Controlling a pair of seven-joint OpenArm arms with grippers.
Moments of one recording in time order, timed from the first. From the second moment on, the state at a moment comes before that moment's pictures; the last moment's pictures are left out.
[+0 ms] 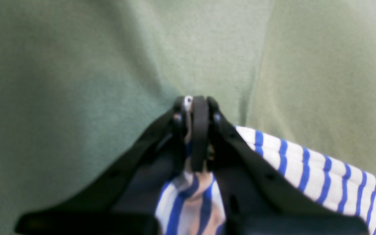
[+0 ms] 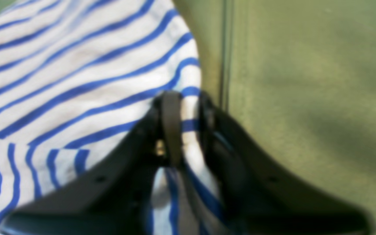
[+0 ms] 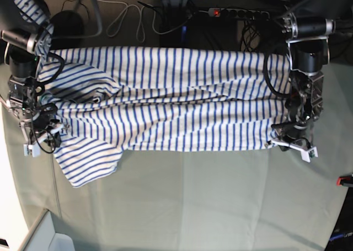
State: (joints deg) left arm -17.3 -13.8 -10.2 39.8 -23.9 -7.0 11.5; right arm 20.4 19.0 25.5 28.0 -8.0 32.4 1.6
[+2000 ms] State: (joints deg) left arm 0.1 -14.3 -15.8 77.3 -42.0 -5.7 20.3; right arm 5.3 17.0 34.2 54.7 6.1 39.1 2.7
